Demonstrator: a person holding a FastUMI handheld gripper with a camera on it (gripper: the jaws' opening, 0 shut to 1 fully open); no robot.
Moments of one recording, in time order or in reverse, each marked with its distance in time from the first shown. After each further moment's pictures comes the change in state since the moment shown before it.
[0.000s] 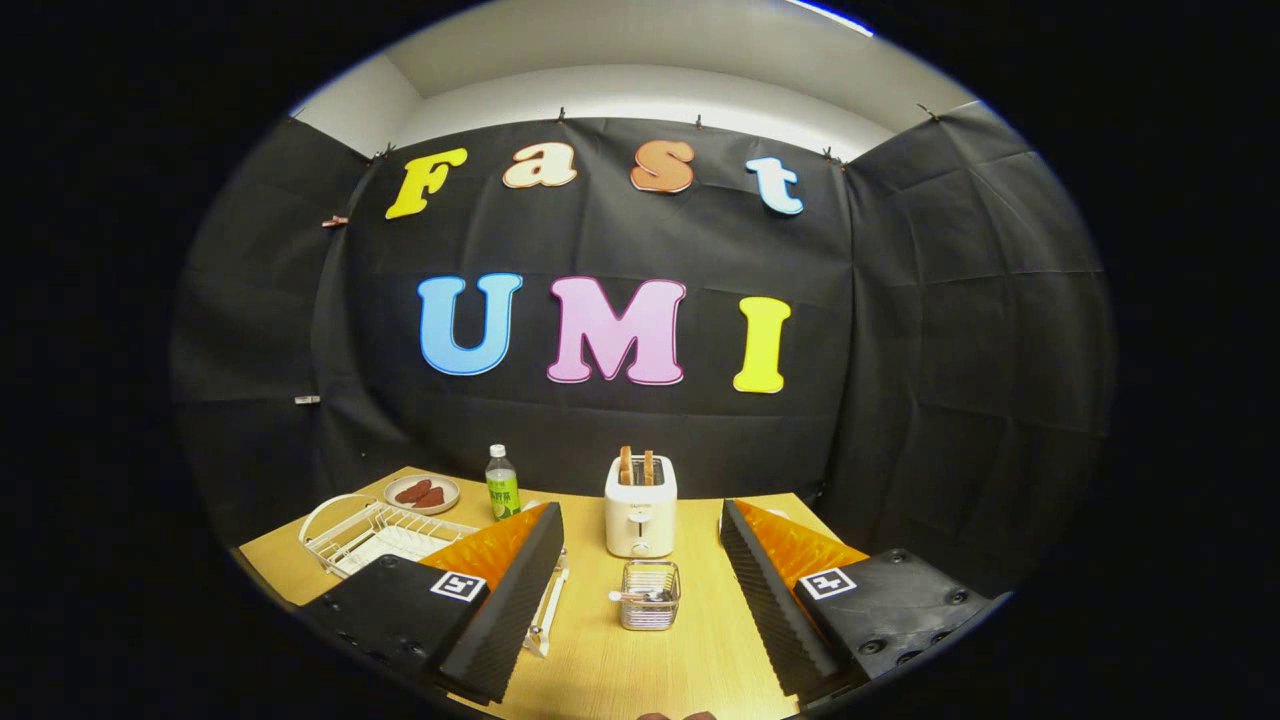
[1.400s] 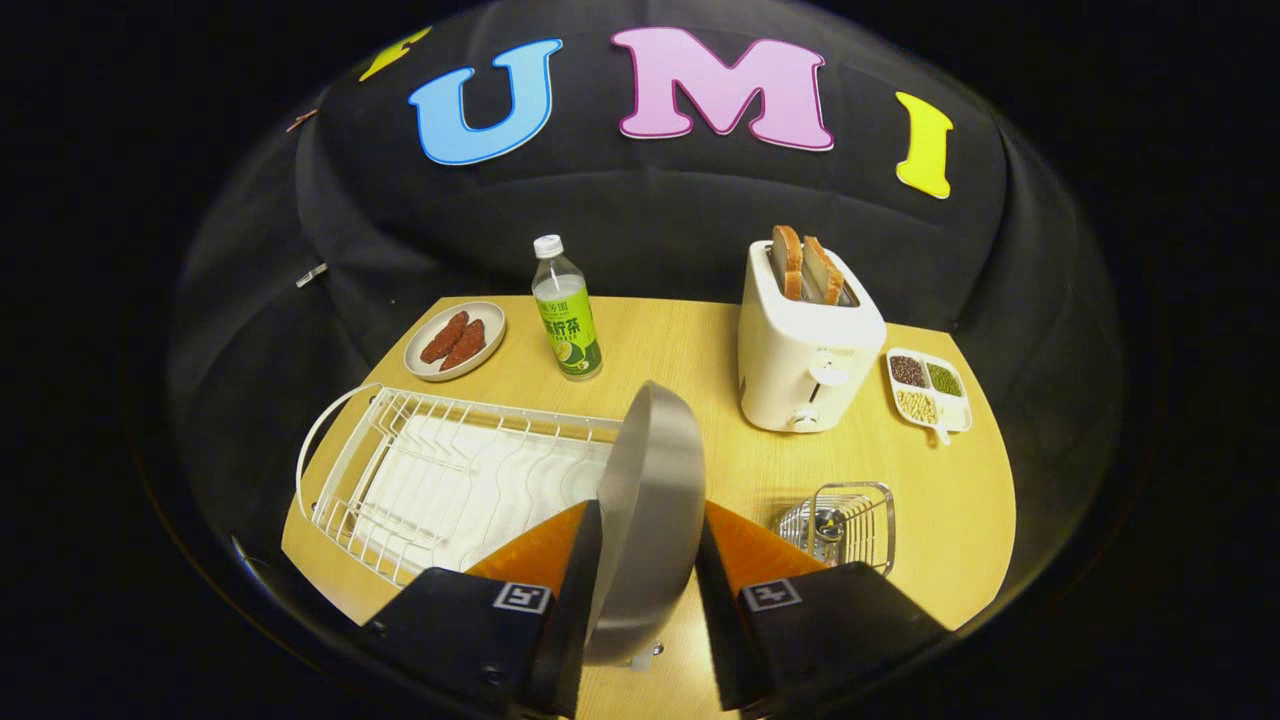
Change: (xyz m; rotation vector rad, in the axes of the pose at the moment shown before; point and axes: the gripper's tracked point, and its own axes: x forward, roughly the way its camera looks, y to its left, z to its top) arm 0.157 0.130 -0.162 0.044 0.765 0.169
